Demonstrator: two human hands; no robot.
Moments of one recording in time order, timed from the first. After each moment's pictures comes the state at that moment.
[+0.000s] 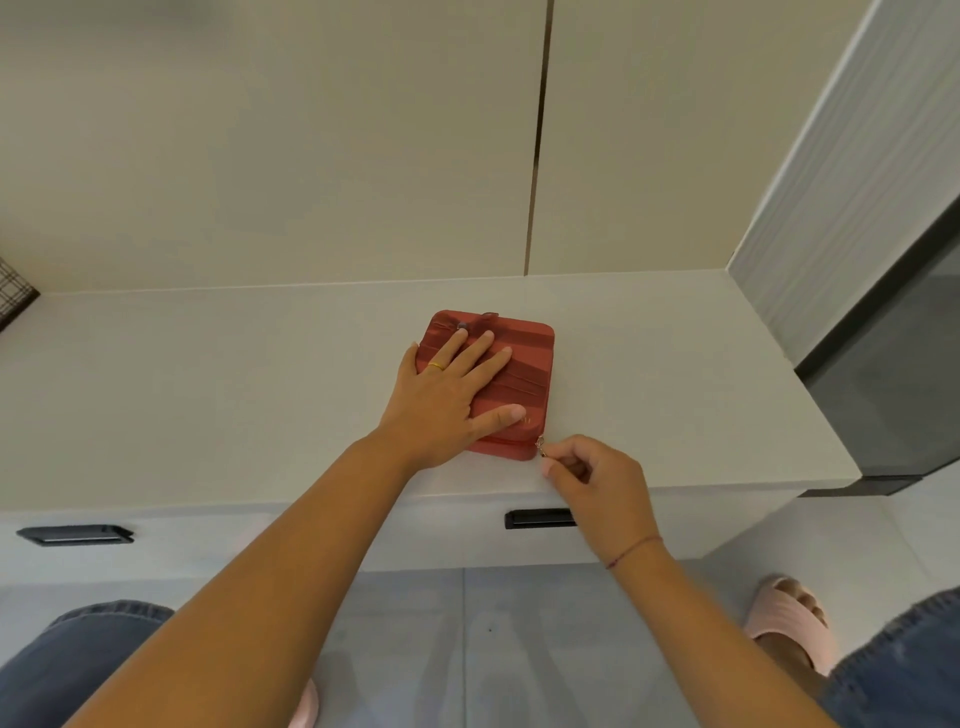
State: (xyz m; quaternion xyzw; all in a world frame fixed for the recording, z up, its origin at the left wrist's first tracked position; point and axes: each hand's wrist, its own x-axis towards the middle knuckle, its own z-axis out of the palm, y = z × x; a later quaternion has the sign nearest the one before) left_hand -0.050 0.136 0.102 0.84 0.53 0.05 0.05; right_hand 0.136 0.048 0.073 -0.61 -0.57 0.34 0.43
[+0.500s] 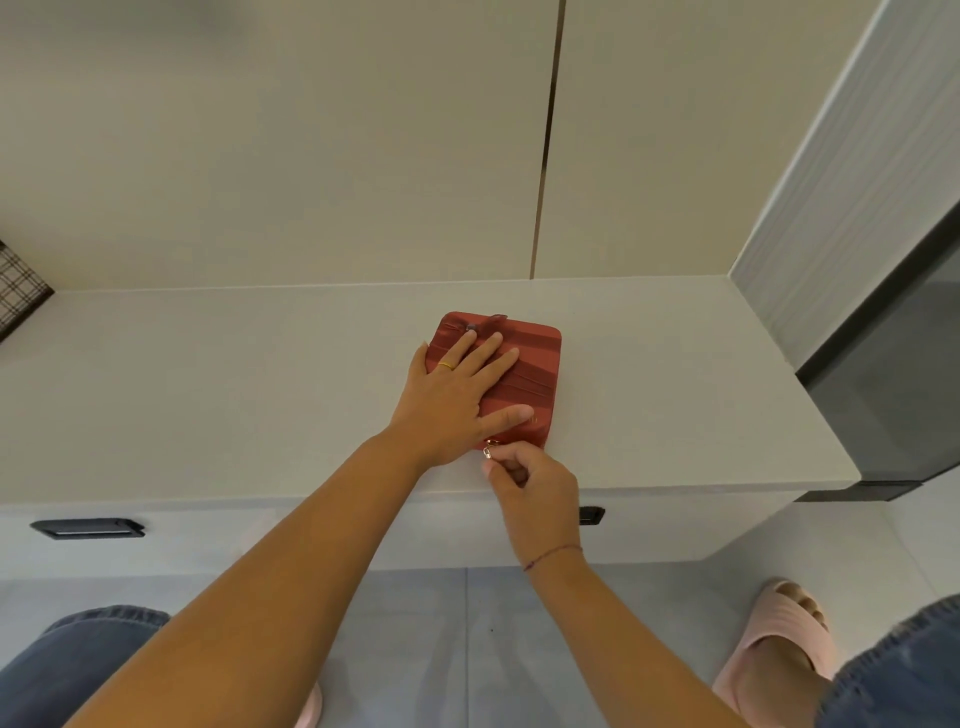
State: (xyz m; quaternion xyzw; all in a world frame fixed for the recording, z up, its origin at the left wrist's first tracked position) left_hand -0.051 0.135 0.100 0.85 0.53 0.06 0.05; right_hand 0.067 0.043 0.065 -0.61 -0.53 0.34 0.48
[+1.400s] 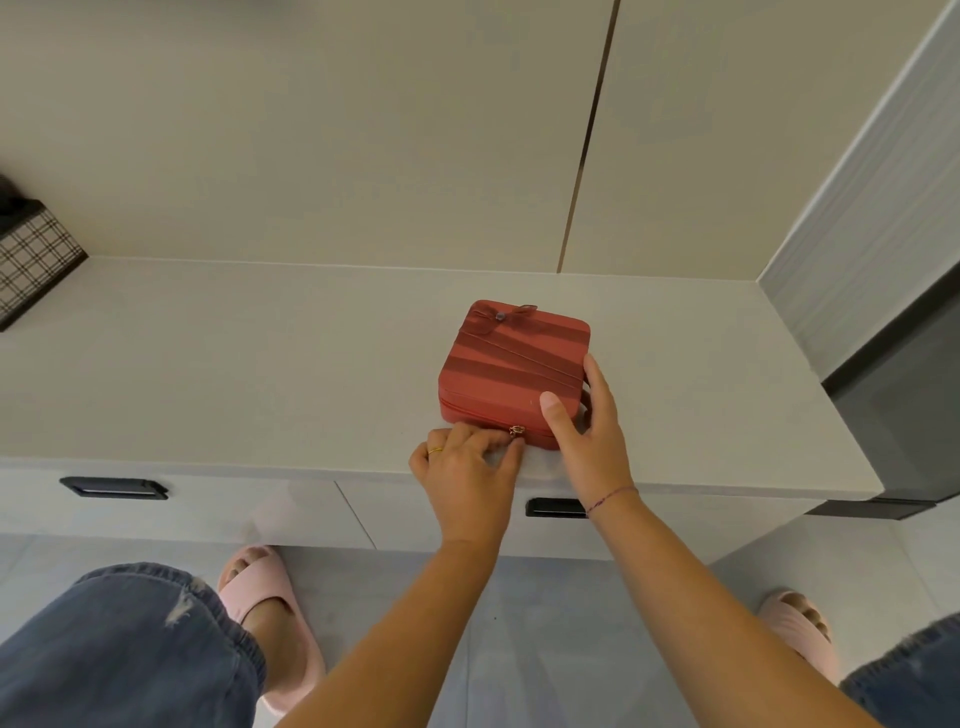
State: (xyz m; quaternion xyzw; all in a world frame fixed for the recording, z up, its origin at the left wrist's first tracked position) left_hand -0.018 0.054 0.041 0.57 0.70 0.42 0.10; right_hand 0.100 0.079 0.070 -0.57 -0.52 0.41 0.49
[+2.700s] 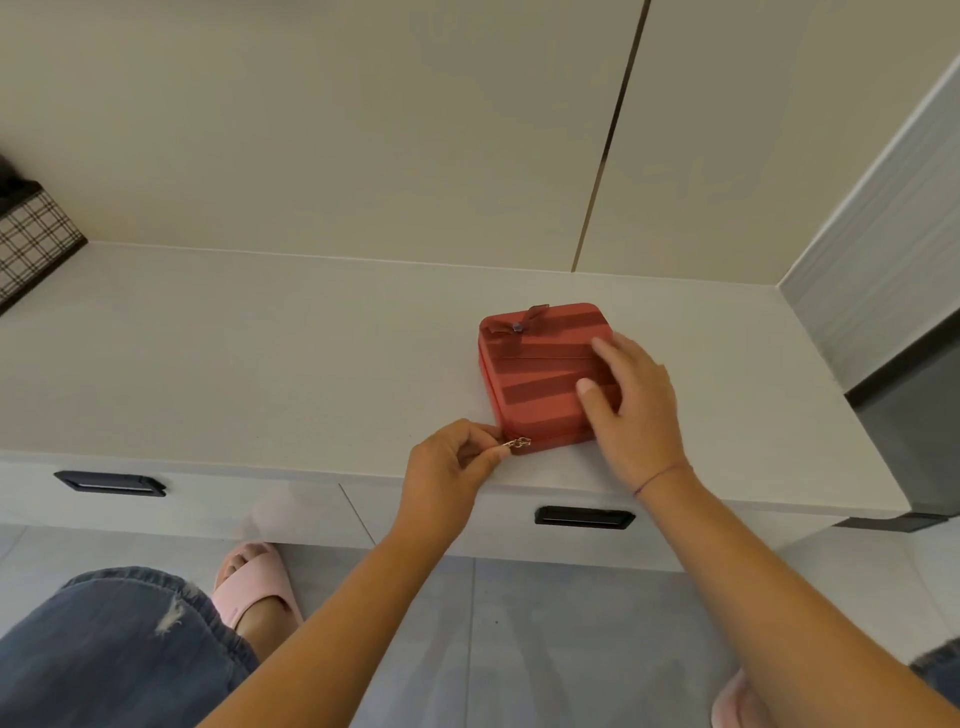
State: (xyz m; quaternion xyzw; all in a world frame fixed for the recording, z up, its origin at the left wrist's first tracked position) left_hand -0.066 0.056 0.063 0.55 0.59 0.44 0.39; right_hand 0.124 0.105 0.095 -0.62 -0.68 0.16 0.35
